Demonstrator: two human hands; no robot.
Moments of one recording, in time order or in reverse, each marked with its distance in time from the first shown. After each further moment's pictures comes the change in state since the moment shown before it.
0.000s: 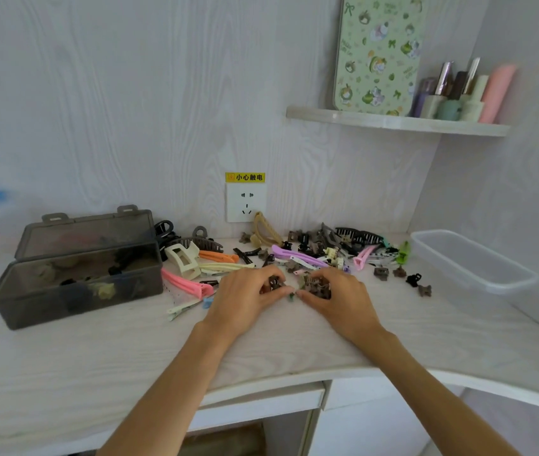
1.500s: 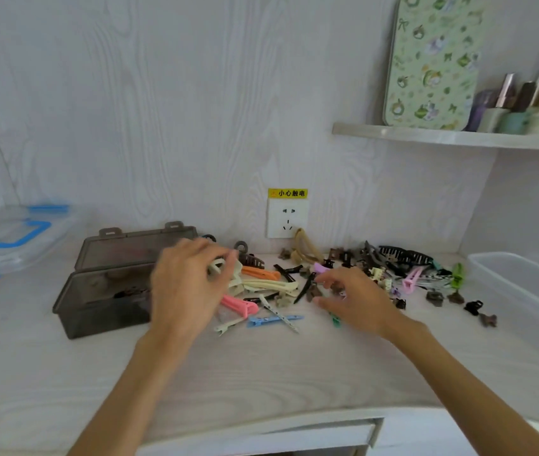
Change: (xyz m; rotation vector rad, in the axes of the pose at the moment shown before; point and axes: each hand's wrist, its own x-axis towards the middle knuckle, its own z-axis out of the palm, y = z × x) left_hand -0.027 -0.041 -0.106 0.397 0.477 -0.138; right_hand 0.044 -0.034 0.006 0.016 -0.212 -0.123
